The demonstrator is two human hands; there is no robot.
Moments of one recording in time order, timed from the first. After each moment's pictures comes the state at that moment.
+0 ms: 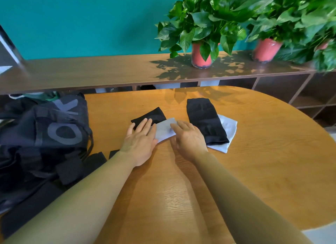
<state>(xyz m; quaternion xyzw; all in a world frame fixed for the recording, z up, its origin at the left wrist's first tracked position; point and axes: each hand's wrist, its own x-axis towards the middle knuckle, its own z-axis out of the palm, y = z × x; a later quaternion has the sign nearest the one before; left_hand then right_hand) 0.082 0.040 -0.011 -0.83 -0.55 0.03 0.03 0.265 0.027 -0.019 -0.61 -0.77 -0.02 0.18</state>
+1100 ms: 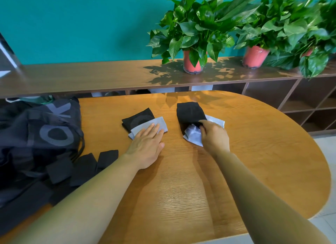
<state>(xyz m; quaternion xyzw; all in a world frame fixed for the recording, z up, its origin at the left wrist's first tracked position) 0.136 0.021 0.004 -0.85 -0.52 0.00 -0.06 0.369 0.019 -0.006 -0.71 -0.64 -0.01 0.31</state>
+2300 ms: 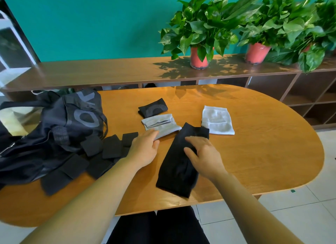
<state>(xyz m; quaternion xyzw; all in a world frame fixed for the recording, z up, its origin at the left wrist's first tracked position) 0.078 -0.056 0.004 -0.78 -0.58 -0.16 -0.18 0.279 -0.116 -0.003 -0.65 -0.70 0.12 0.26</state>
